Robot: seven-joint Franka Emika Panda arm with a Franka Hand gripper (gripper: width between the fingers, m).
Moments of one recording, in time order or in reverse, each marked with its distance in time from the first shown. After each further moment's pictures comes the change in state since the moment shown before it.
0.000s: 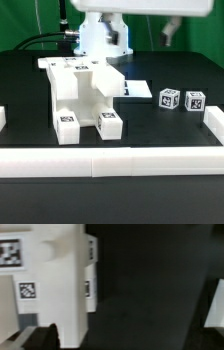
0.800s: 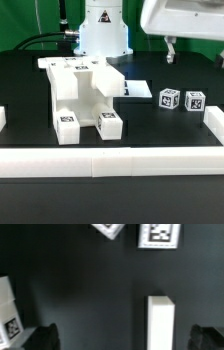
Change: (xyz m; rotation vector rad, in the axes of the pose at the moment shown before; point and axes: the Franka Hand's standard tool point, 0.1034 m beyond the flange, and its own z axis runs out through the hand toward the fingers) arm -0.017 -0.099 0.029 -0.006 -0.014 0.162
